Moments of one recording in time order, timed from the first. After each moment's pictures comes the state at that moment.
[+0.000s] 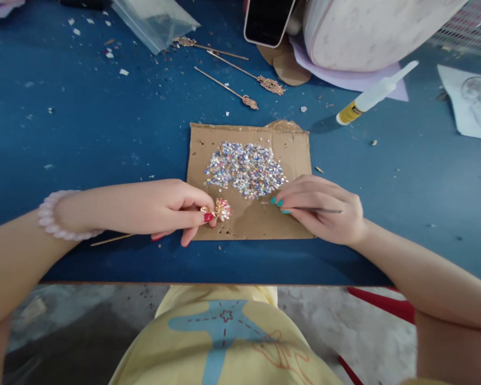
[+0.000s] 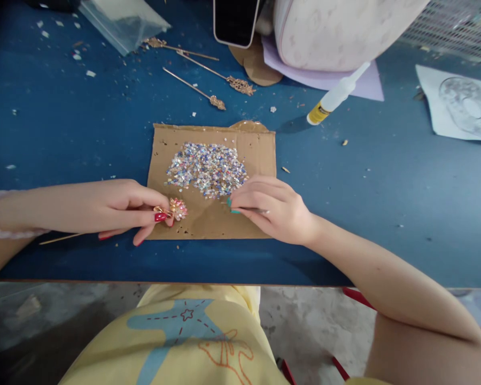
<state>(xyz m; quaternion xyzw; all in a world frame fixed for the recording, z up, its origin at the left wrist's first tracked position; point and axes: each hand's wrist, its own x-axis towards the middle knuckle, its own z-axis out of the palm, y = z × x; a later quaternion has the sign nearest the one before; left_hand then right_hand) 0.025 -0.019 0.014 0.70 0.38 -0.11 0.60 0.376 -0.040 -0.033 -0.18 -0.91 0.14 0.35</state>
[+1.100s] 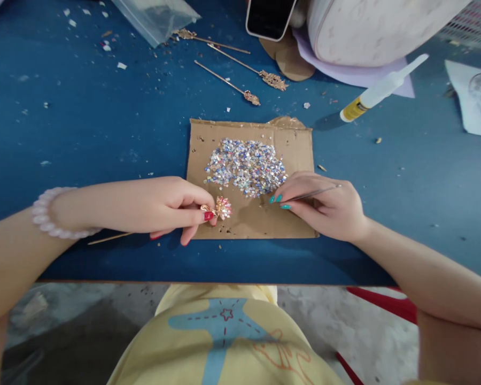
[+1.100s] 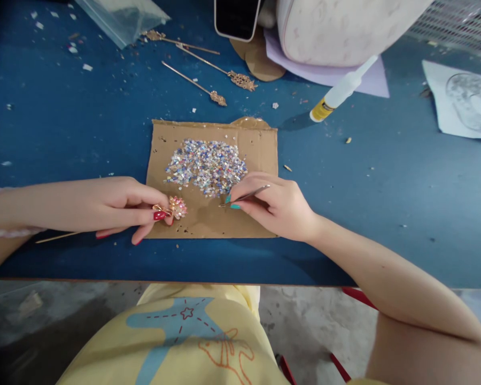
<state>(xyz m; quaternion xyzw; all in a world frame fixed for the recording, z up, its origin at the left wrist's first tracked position) 0.027 -0.020 0.016 0.69 0.40 -0.12 0.59 0.377 -0.038 -0.037 -0.23 -0.88 0.25 0.34</state>
